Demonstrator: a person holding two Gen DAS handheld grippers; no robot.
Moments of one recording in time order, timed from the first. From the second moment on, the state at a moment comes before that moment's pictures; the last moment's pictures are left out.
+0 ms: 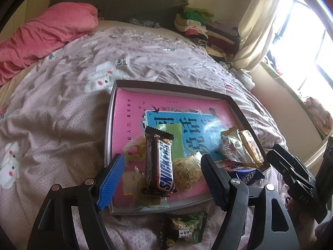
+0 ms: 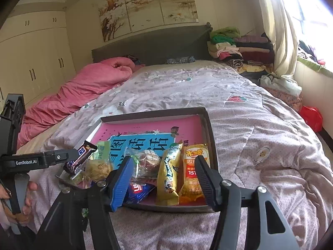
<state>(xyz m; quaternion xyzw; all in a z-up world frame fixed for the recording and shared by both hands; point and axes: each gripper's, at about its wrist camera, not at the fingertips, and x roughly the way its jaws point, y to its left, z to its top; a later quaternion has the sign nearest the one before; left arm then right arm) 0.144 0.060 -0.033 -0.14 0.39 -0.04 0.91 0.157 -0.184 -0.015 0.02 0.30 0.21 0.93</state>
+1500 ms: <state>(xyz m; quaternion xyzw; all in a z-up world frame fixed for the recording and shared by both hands) 0.093 0.034 -0.059 -0.11 0.48 -0.09 0.86 0.088 -0.133 -0.038 -0.08 0.40 0.28 0.87</state>
